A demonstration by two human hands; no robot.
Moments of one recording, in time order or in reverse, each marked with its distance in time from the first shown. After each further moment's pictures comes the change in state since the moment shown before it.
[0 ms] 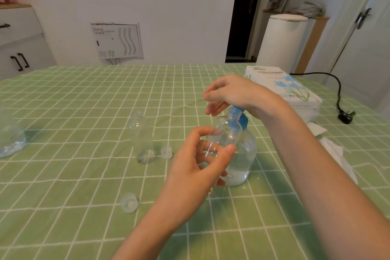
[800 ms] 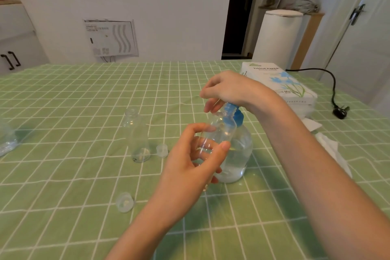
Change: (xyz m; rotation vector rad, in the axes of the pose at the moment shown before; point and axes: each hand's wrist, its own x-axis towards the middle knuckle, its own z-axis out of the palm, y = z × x) left_hand 0.000 0.000 0.000 0.029 0.017 0.002; right_hand 0.004 0.001 0.001 -0.076 0.043 0.044
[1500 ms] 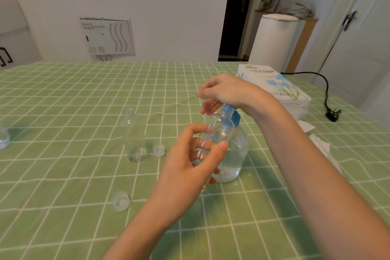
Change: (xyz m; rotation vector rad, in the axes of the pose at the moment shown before) left_hand -0.001 -0.001 0.001 -0.010 0.002 -0.010; right_hand -0.001 0.001 0.001 0.032 -0.042 -0.004
